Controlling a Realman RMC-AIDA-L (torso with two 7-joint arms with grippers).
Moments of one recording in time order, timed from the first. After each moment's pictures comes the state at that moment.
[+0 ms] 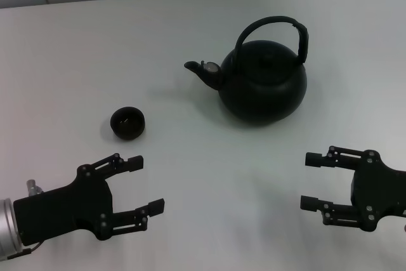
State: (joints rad) left arm -0.26 -2.06 1.20 0.56 1.56 1.54 -1.03; right arm 0.26 2.08 -0.41 -0.57 -2.16 -1.88 0.85
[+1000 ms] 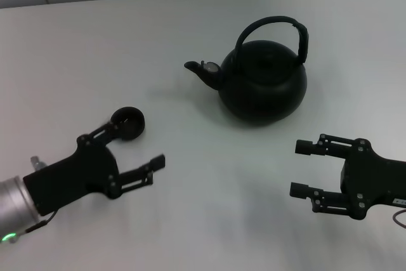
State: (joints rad) left arm -0.33 -2.08 1.22 0.39 1.34 1.42 -0.86; right arm 0.30 2.08 -0.39 -0.52 -2.13 -1.88 0.85
